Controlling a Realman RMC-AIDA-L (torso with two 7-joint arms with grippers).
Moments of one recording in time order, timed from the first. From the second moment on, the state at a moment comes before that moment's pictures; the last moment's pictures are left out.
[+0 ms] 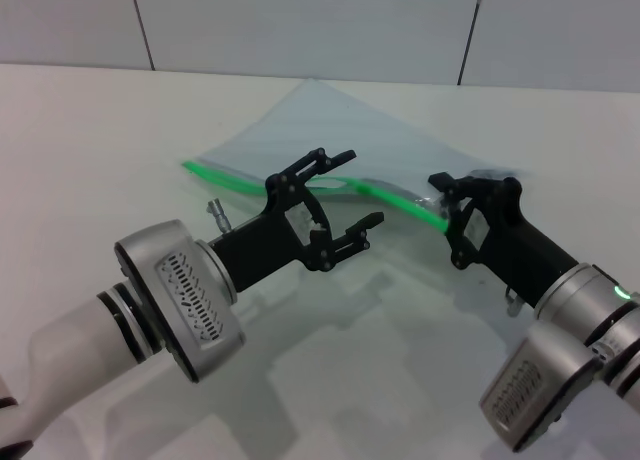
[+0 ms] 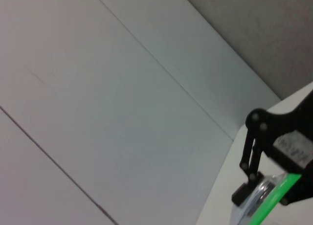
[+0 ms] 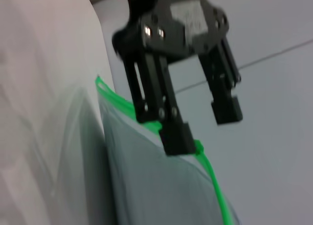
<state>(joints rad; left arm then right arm) -0.68 -2.05 0.35 -0.24 1.68 1.27 0.43 0.53 2.02 -2.85 -0.44 1.02 -0.99 -1.14</state>
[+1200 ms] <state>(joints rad) -0.67 -2.05 0.35 -0.25 1.68 1.23 0.69 0.52 2.03 -2.87 -0.44 0.99 -1.01 -1.14</state>
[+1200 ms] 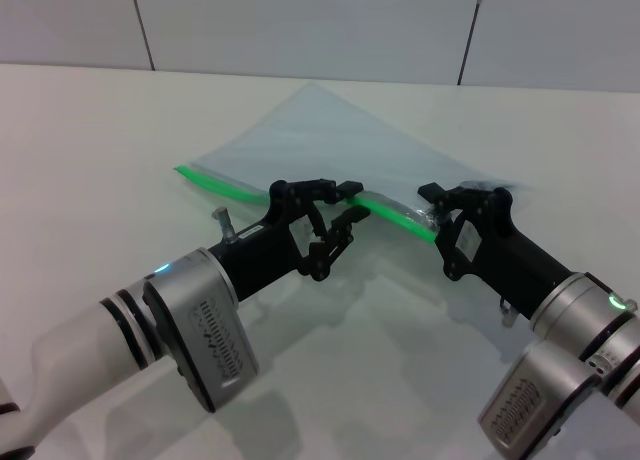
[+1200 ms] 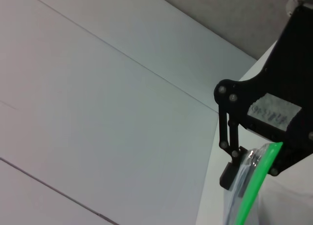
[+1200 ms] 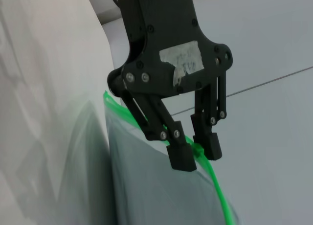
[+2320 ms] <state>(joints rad) -0.67 -2.05 0.33 -0.26 1.68 1.23 0.75 0.52 2.03 -2.88 -0.44 0.98 -1.01 -1.14</state>
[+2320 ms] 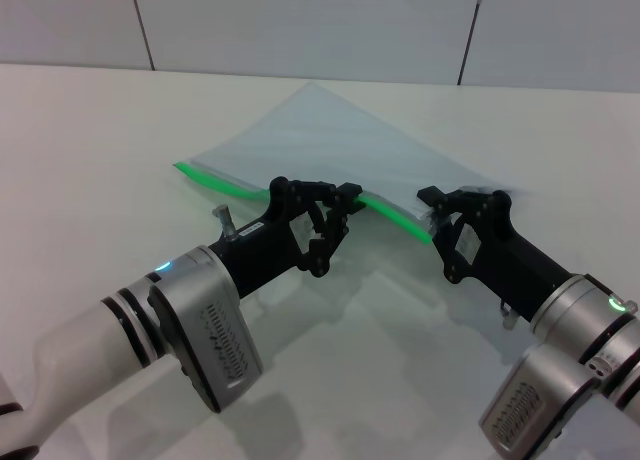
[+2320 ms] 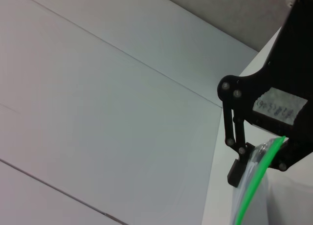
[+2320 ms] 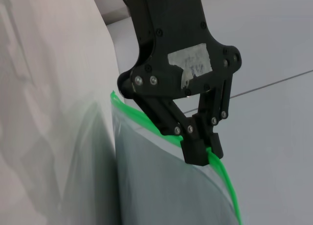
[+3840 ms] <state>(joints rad) -0.60 -2.05 0.21 -0.25 1.55 1.23 0.74 0.45 2.02 -2.71 -0.25 1.01 -1.14 -0.93</state>
